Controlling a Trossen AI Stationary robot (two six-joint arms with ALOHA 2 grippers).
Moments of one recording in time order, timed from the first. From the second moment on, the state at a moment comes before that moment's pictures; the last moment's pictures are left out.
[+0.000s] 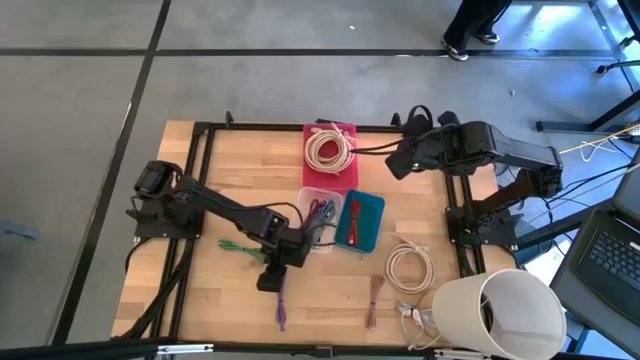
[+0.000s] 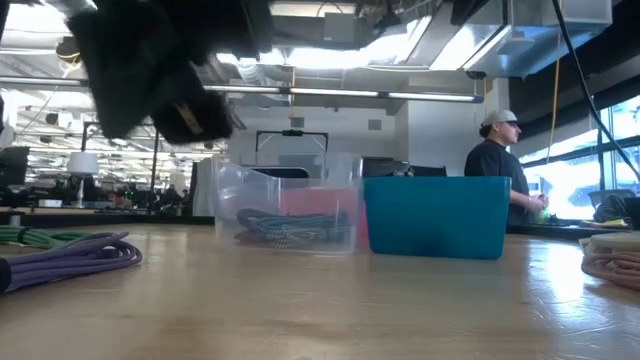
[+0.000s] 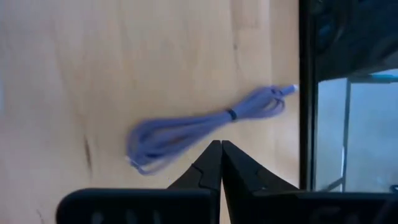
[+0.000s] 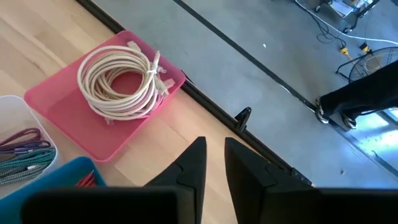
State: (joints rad) left arm -0.29 1.74 1.19 -0.70 0.43 -0.28; right arm 0.03 1.43 1.79 -1.57 0.78 0.68
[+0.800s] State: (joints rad) left arm -0.39 1.73 1.23 -1.21 0.08 -0.21; right arm 0.03 1.42 1.79 -1.57 0.77 0.62
